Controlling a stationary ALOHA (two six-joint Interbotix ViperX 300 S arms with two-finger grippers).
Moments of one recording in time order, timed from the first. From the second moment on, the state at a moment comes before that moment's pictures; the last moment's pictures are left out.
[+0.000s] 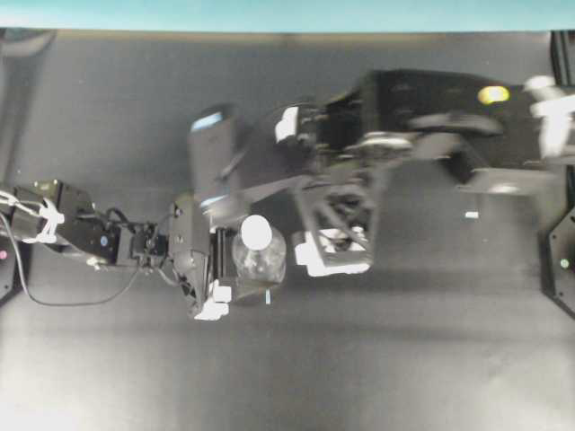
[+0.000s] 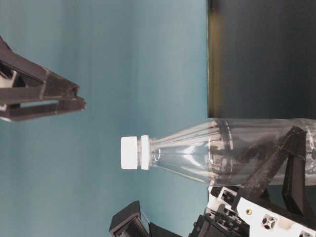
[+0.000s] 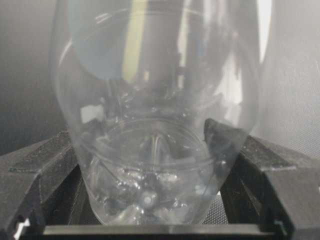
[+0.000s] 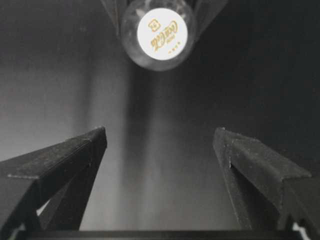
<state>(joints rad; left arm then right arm) -0.02 0.25 0.88 0.04 -0.74 -0.12 0.05 0.07 -0.19 0.05 1.33 -0.12</state>
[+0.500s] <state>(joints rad) -0.02 0.25 0.88 0.04 -0.73 -0.12 0.05 -0.13 0.11 0.05 0.98 0.02</state>
